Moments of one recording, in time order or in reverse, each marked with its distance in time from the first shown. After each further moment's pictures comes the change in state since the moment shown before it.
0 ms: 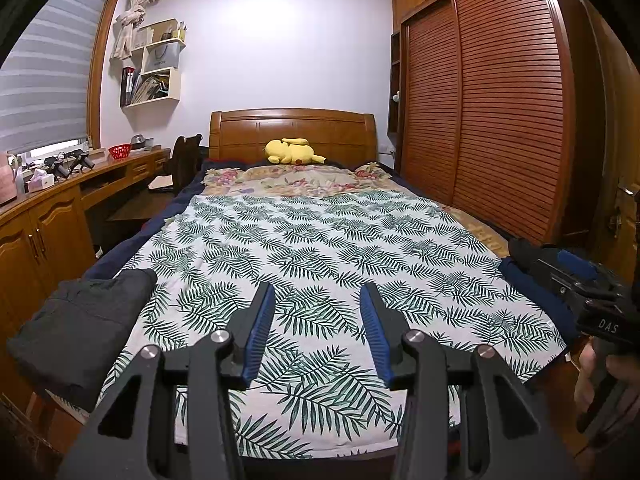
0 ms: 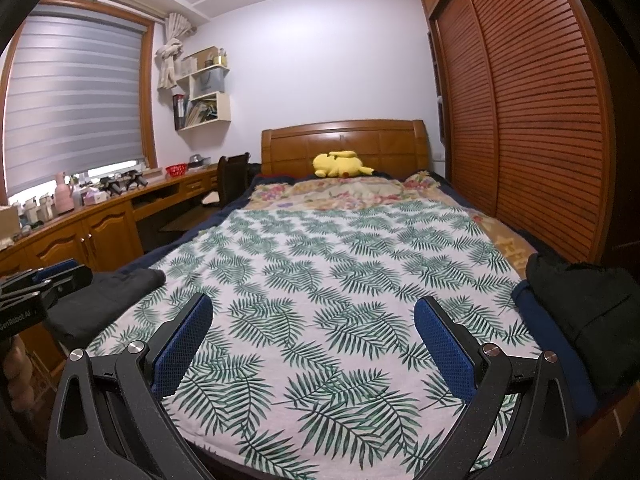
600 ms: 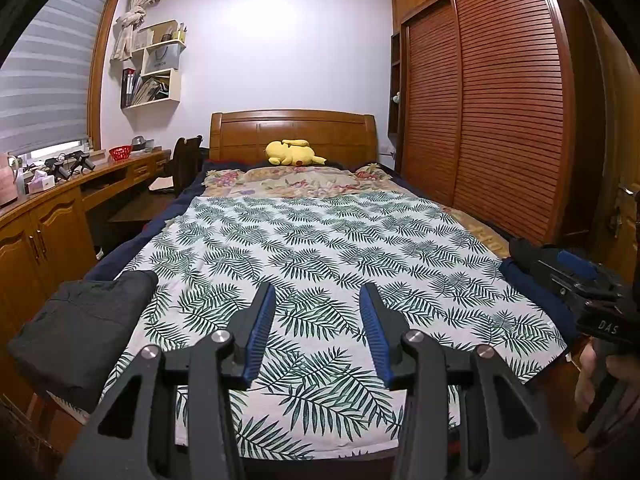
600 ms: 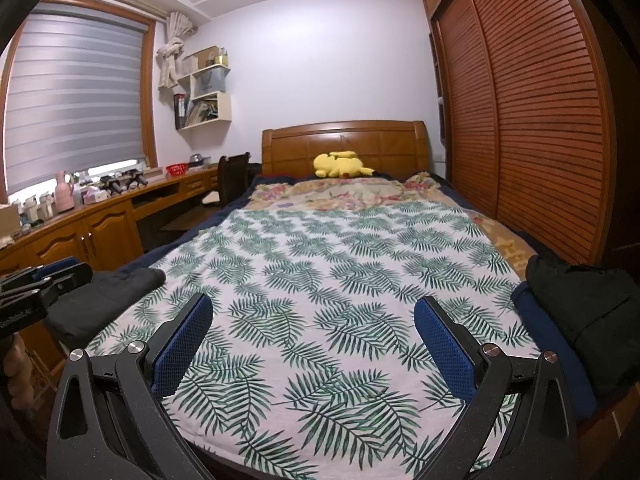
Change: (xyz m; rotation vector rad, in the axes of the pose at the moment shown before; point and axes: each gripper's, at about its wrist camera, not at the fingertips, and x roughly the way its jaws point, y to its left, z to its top) left arm 0.000 0.001 0.001 0.002 -0.002 0.004; right arm 0.001 0.000 0.000 0.000 0.001 0.000
